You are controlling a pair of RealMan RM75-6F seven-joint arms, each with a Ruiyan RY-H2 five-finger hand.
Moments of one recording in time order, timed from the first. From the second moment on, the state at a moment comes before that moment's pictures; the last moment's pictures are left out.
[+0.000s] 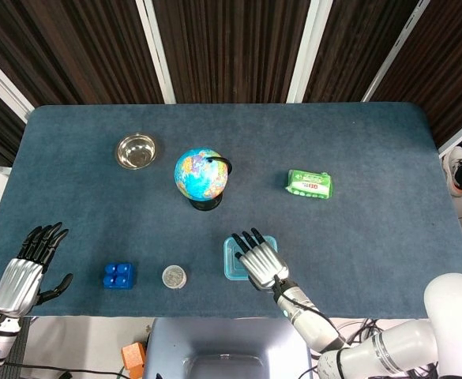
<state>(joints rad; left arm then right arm) -0.20 -1.21 0.02 -1.42 1.69 1.54 -0.20 1.00 -1.51 0.00 -2.01 -0.64 1.22 -1.00</state>
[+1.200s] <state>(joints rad) -0.20 -1.21 0.02 -1.42 1.70 1.55 -0.21 0.94 -1.54 -0.06 -1.97 -0.76 1.18 -0.98</state>
